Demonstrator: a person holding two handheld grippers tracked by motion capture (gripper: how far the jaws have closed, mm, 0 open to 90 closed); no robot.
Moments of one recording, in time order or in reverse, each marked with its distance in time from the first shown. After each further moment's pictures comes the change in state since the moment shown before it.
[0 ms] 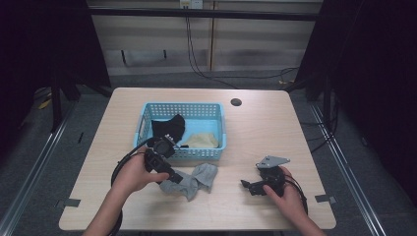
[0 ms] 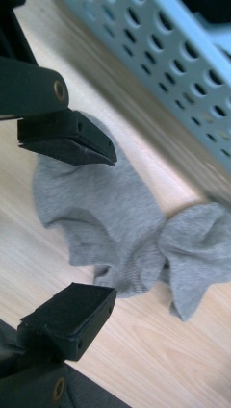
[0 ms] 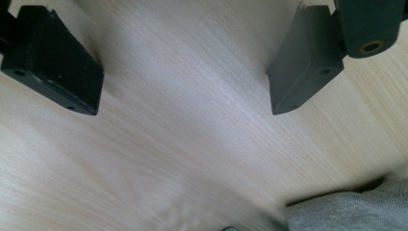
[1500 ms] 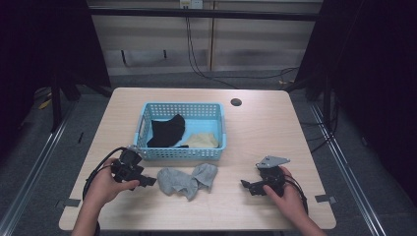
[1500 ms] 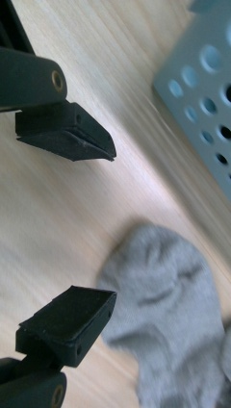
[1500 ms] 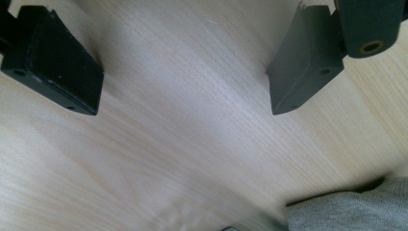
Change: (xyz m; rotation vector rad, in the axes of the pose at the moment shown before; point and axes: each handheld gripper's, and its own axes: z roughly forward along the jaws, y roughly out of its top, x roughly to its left) left arm 0.060 -0.082 0.002 -0.154 0.085 -0.096; right arm 0.000 0.000 0.000 0.000 0.000 -0.002
